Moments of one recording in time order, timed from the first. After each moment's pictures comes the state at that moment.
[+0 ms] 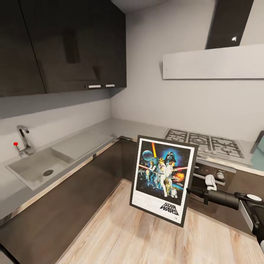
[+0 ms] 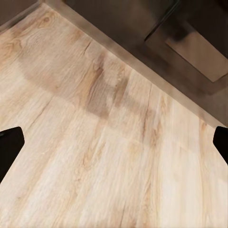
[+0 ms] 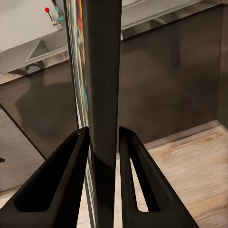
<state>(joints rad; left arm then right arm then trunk) -0.28 0.23 0.18 -0.03 0.34 -0.47 -0.94 -0.56 -0.39 -0.24 -0.86 -0.06 0.21 1.38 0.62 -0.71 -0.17</state>
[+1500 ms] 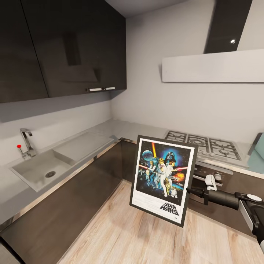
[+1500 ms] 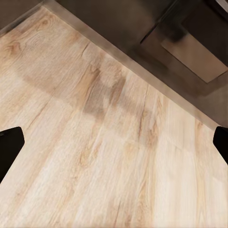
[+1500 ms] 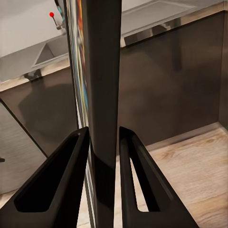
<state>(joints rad) -0.28 0.23 0.18 -0.03 0.34 -0.47 -0.94 -0.56 -0.39 -0.24 -0.86 -0.06 0.21 1.38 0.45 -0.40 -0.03</state>
